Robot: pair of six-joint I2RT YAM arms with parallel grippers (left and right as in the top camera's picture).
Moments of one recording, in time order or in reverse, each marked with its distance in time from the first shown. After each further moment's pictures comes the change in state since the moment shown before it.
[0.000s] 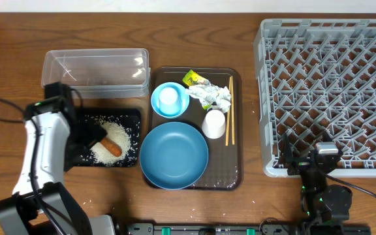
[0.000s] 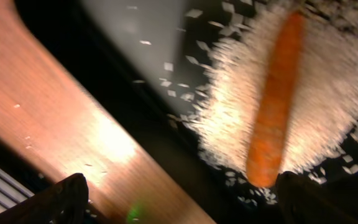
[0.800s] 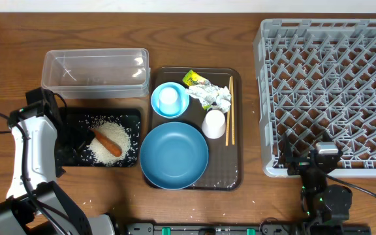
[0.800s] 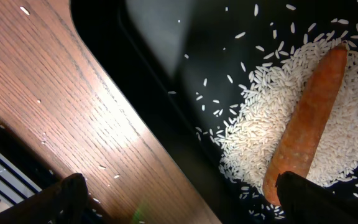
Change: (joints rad) left arm 0.096 0.000 0.000 -0.001 0.000 0.000; right arm 0.000 0.000 0.000 0.000 -0.002 0.001
